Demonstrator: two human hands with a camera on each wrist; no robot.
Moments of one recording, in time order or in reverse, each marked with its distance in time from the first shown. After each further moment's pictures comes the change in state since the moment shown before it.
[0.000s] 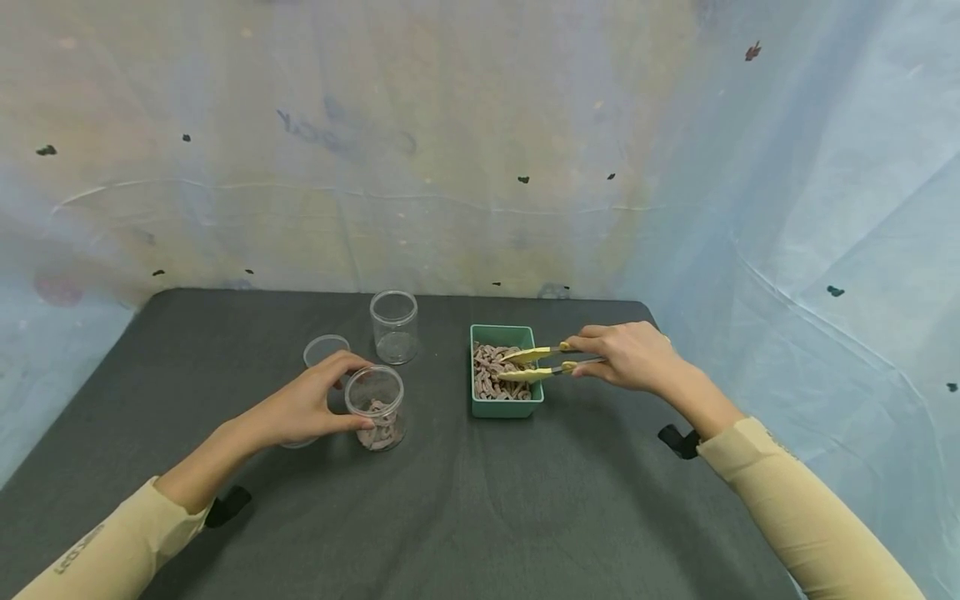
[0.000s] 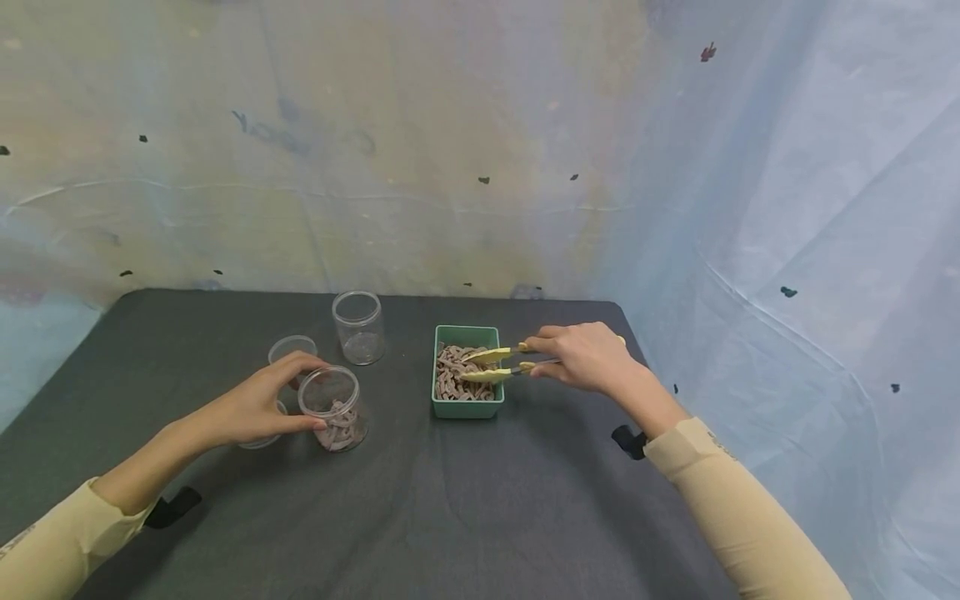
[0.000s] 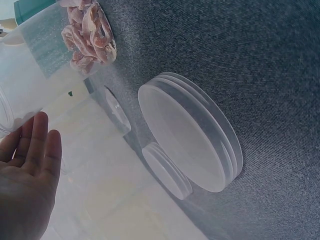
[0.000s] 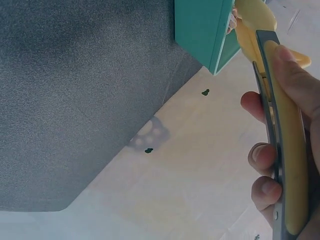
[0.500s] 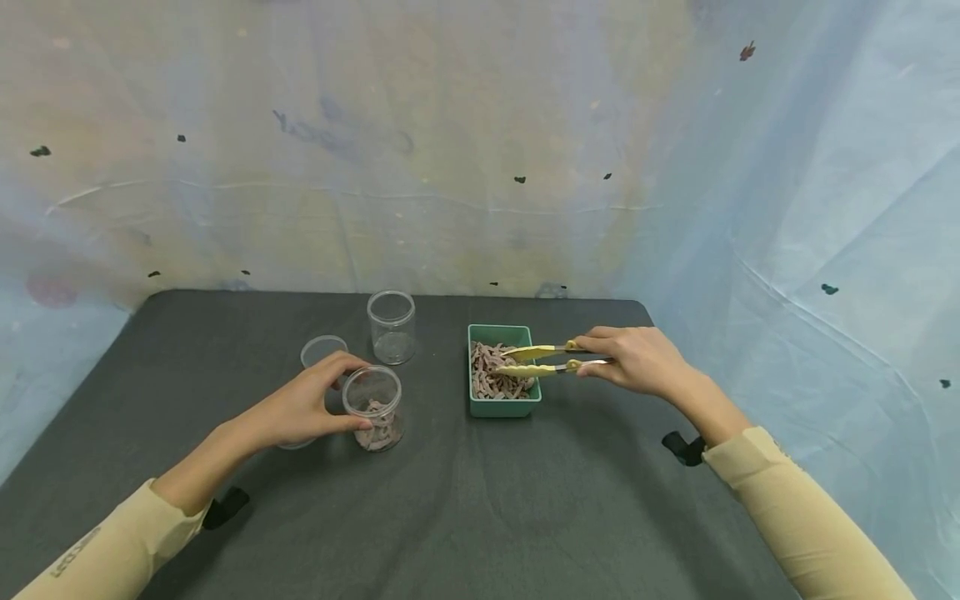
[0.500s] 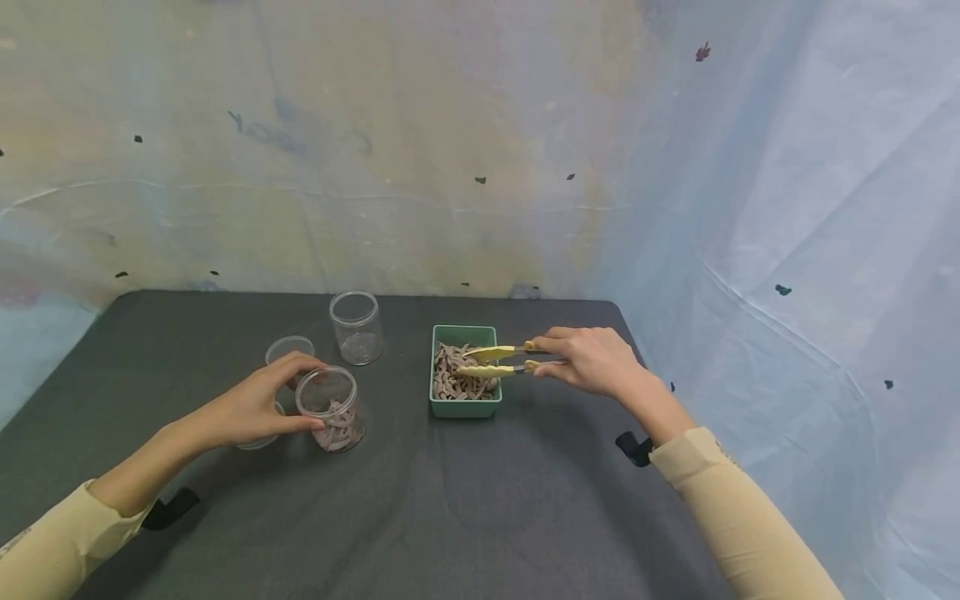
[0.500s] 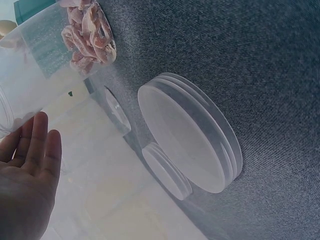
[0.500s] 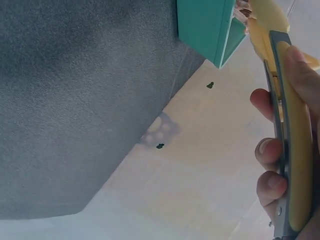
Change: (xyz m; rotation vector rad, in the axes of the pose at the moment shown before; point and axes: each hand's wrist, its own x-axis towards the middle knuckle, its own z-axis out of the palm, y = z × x) left_hand 0.000 0.001 0.000 -0.003 -0.001 -0.002; right_hand -0.016 0.003 0.002 0.109 0.031 0.083
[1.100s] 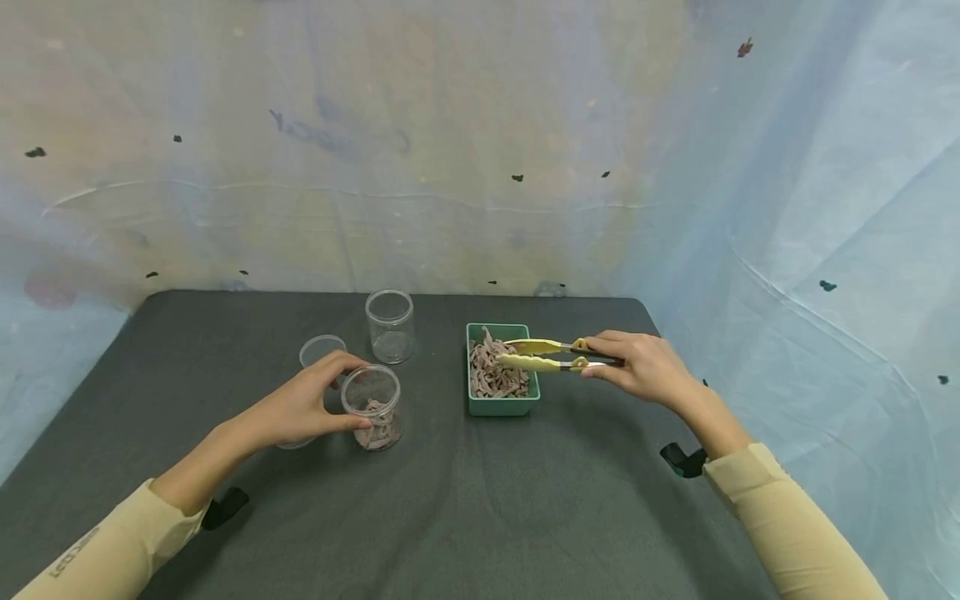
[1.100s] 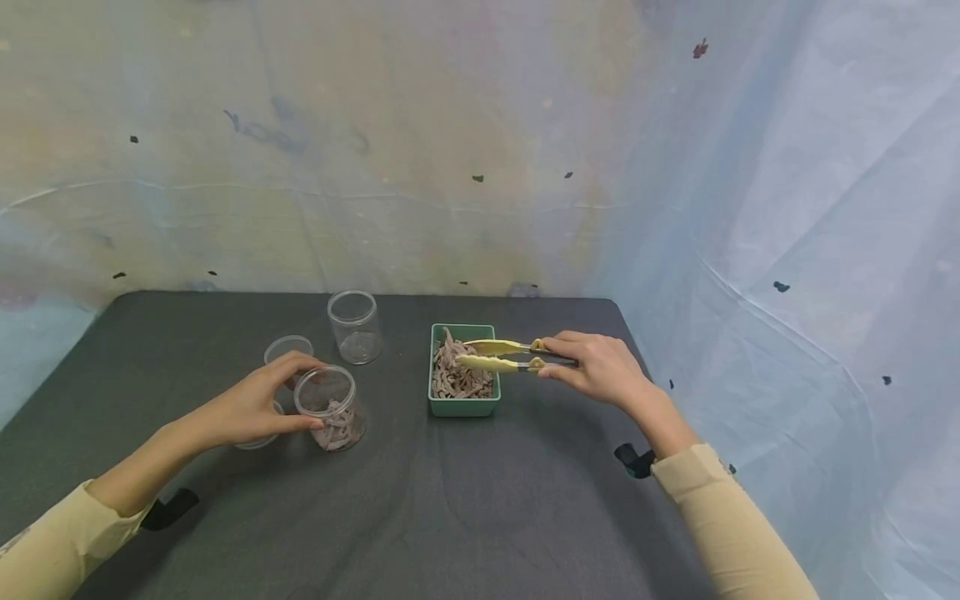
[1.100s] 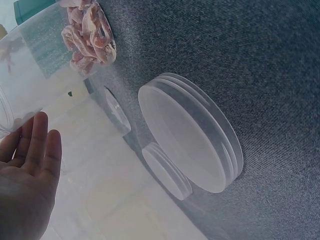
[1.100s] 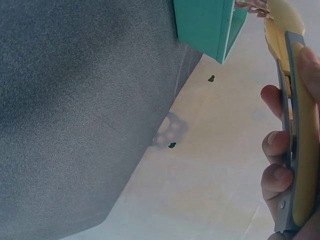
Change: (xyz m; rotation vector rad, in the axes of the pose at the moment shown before) left_hand 0.001 0.002 0.000 0.006 0.001 -0.007; right_hand -0.019 0.002 0.015 0.177 0.114 0.100
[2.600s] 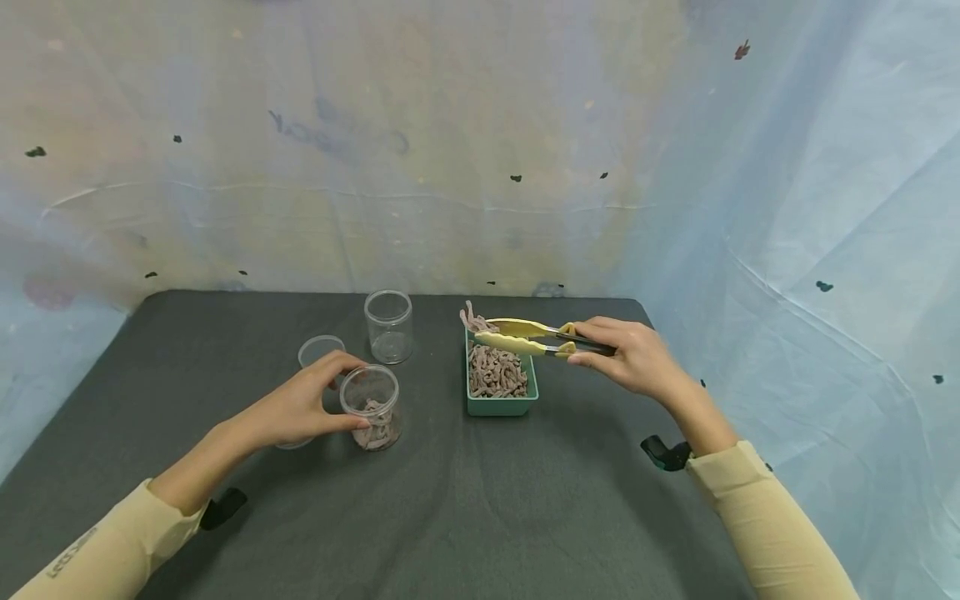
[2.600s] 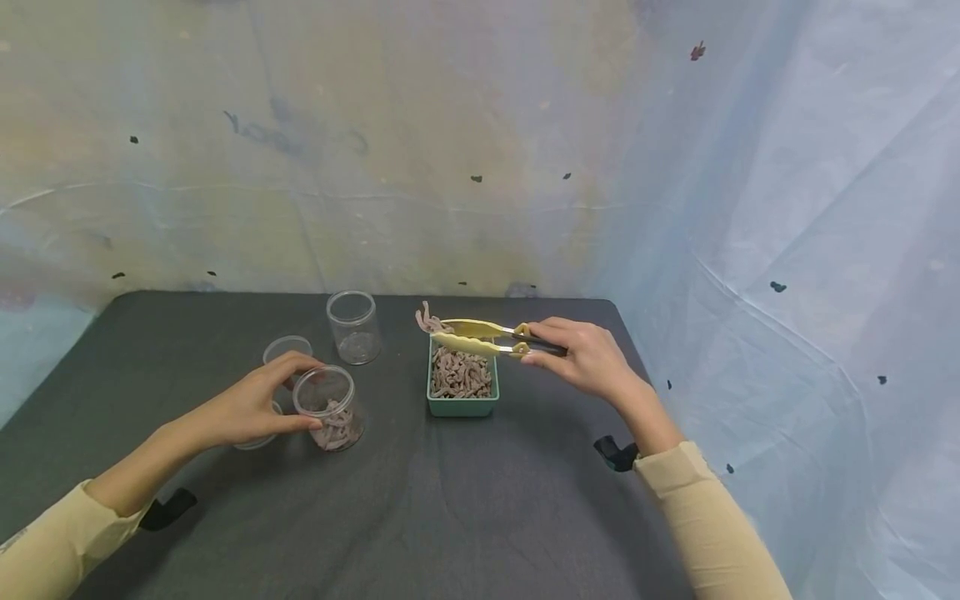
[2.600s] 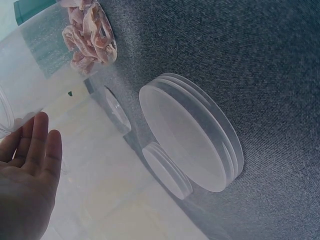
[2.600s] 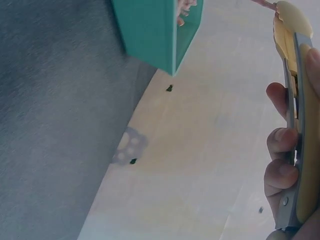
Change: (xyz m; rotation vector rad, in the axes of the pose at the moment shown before) left_hand -0.001 0.000 -0.001 0.011 0.006 0.010; right_hand 0.018 -0.016 -0.007 0.167 0.183 -0.099
